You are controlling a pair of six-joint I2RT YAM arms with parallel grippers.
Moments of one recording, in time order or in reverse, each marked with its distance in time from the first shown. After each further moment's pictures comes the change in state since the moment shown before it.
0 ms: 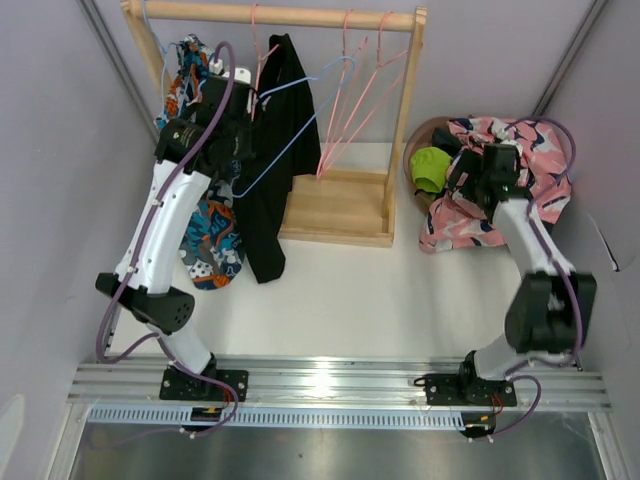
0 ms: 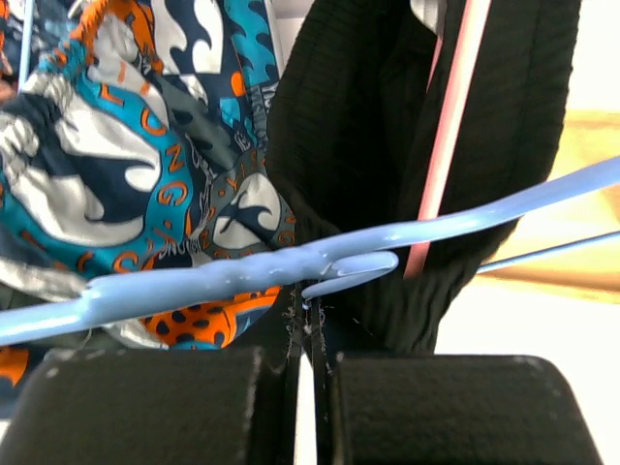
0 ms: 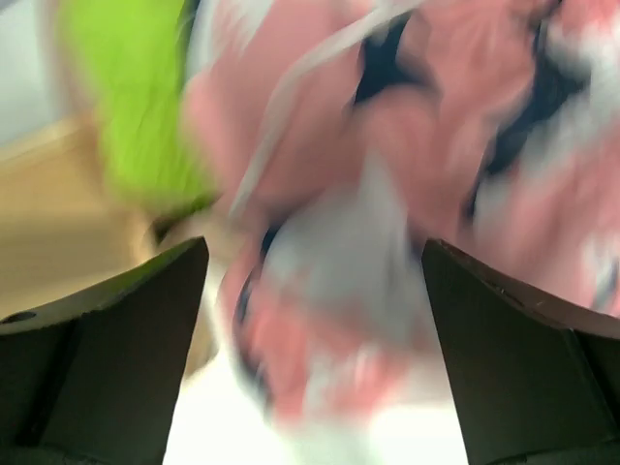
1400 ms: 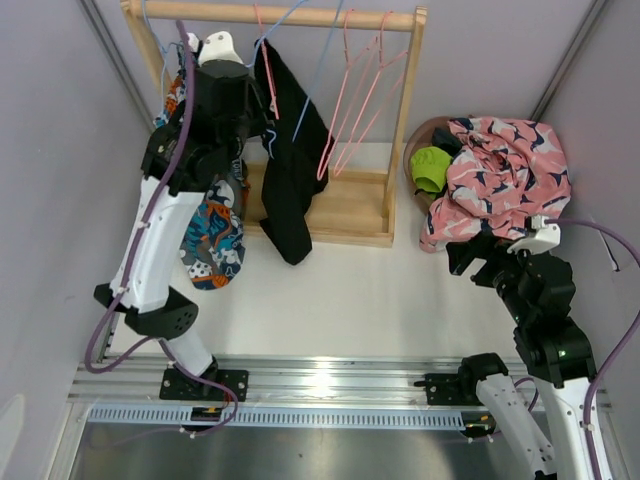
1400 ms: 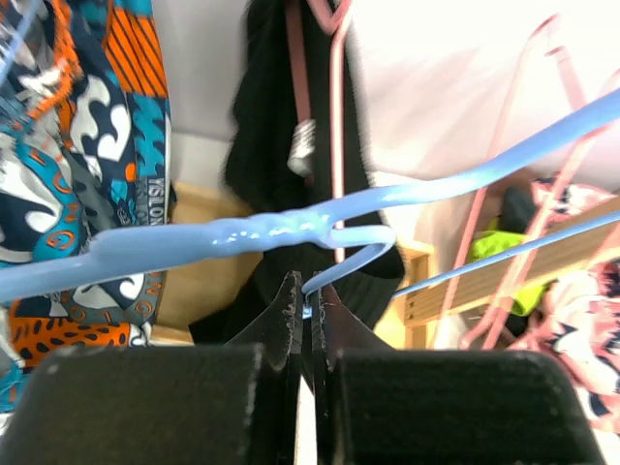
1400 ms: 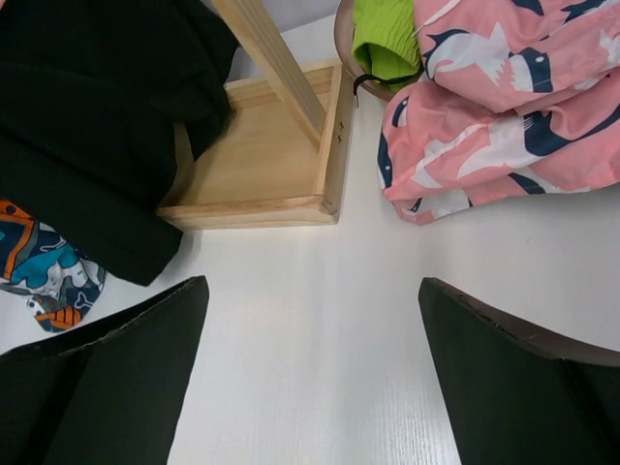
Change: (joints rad) left arm -0.164 0.032 0.249 0.102 -0.106 -0.274; right arm 0.225 -1.122 -0.396 -0.350 -0.119 0.030
